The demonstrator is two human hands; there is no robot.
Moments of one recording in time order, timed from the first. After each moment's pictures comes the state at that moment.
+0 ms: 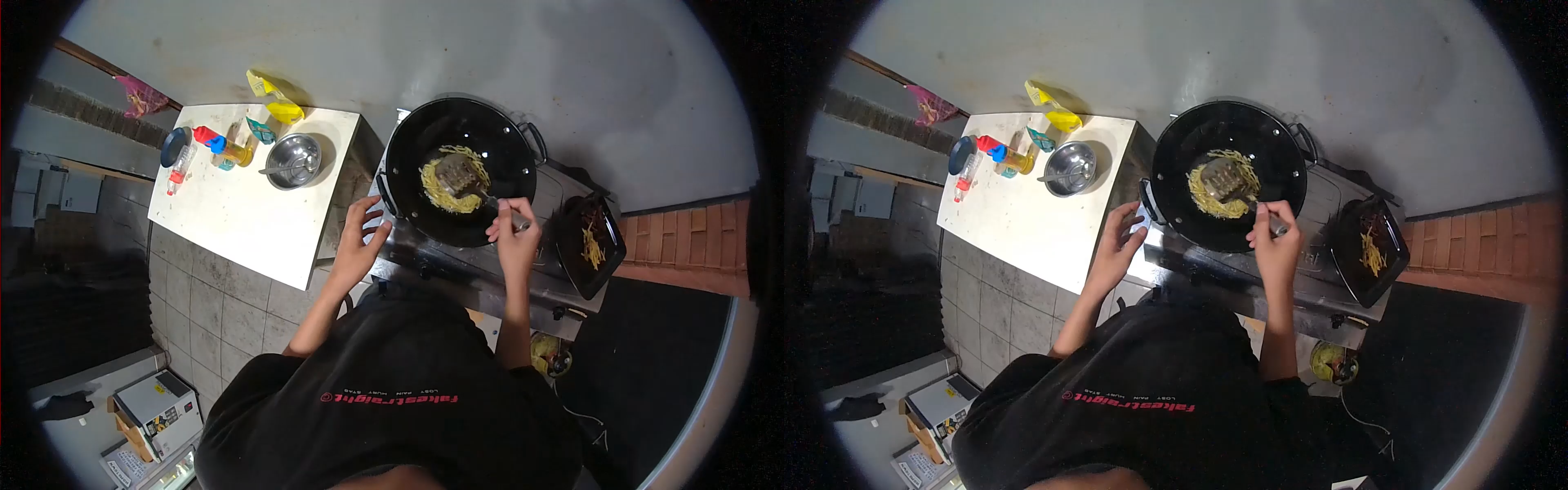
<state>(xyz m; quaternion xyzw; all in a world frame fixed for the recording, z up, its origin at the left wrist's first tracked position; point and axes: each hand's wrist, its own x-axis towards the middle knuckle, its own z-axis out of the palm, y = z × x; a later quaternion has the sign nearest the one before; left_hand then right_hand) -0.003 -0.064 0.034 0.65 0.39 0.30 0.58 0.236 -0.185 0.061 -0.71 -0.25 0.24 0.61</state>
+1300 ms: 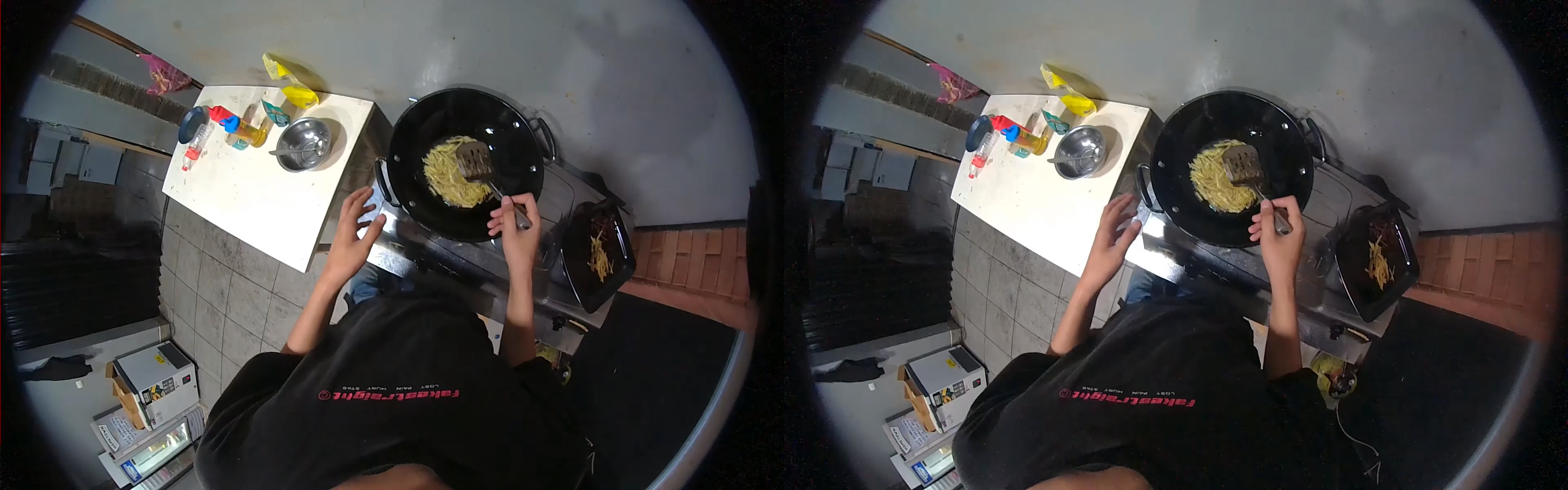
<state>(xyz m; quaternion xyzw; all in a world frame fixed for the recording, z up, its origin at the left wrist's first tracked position) 0.000 -0.090 0.041 0.67 0.43 0.28 0.53 0.270 -0.194 0.018 -0.65 -0.25 0.33 0.64</state>
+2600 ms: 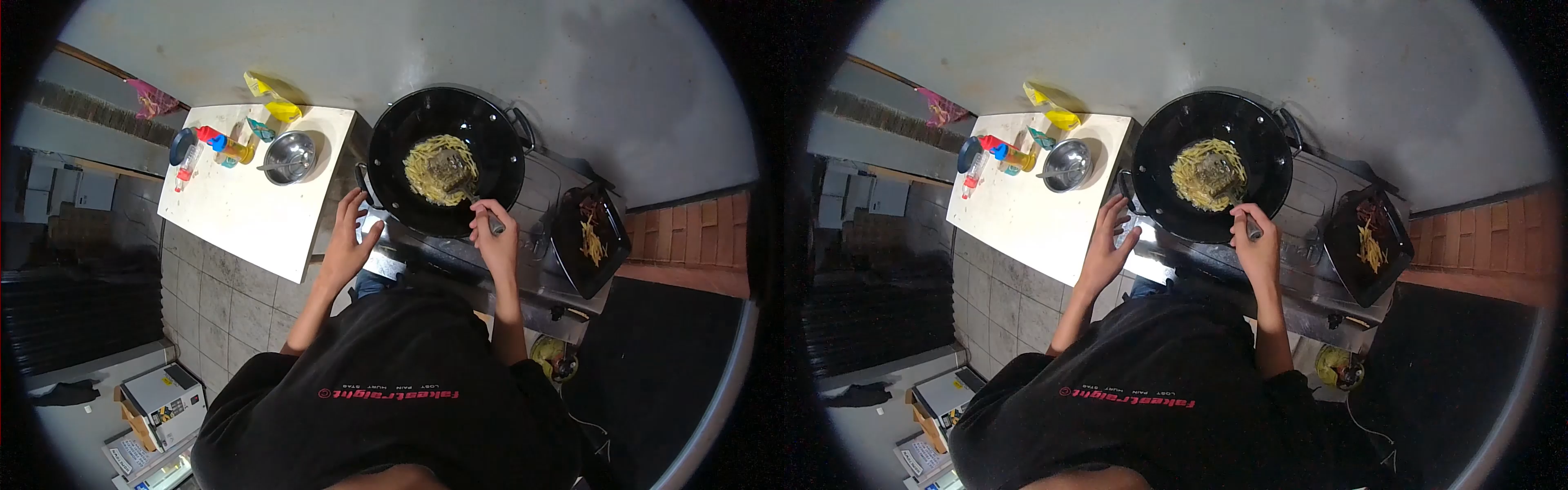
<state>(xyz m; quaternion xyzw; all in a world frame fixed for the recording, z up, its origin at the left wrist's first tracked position) 0.018 -0.094 0.051 0.76 0.43 0.21 0.44 0.255 -0.213 0.026 -0.71 -0.27 0.35 0.55</state>
